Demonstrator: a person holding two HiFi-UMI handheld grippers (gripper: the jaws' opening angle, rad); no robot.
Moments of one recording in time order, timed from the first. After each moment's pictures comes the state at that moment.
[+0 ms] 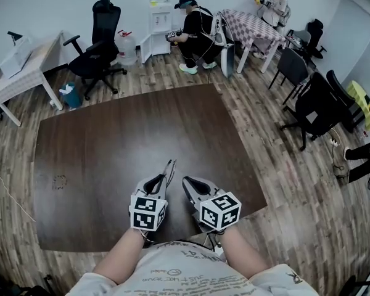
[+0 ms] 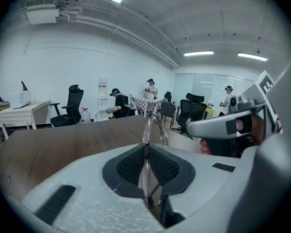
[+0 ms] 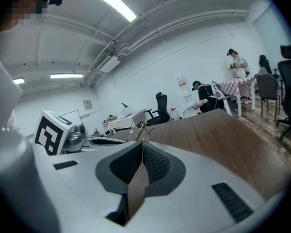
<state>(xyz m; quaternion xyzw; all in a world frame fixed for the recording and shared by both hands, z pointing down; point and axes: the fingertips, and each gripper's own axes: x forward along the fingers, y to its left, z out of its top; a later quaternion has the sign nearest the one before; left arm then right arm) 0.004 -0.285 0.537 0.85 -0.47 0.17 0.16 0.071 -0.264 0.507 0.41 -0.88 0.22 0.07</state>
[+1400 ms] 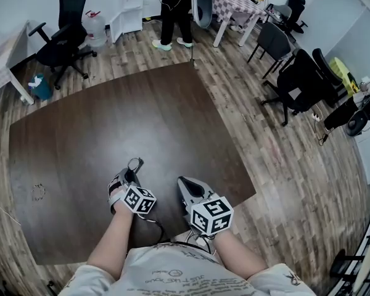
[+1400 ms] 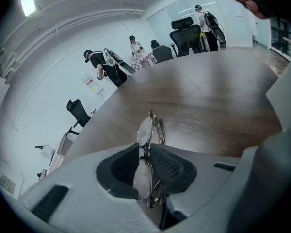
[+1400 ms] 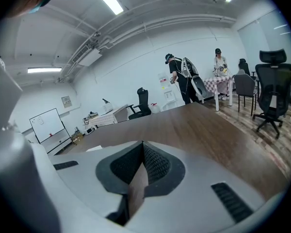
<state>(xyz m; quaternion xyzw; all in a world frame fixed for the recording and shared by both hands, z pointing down) -0.043 -0.352 0.725 0.73 -0.46 0.50 -0.02 0.110 -0.277 0.549 0.51 -0.82 0.26 0.10</state>
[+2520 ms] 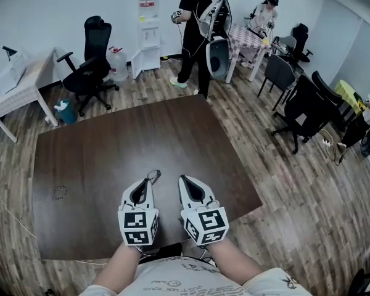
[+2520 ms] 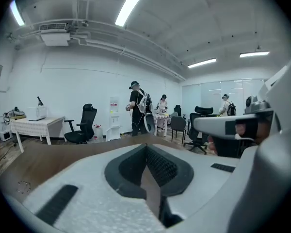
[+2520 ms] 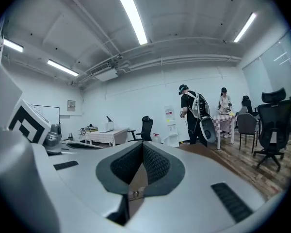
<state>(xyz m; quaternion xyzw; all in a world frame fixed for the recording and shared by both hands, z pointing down) -0.031 -0.254 0.461 0.83 -0.54 0.10 0.09 0.070 -0.239 0.426 0.54 -0.84 0.08 0.02</state>
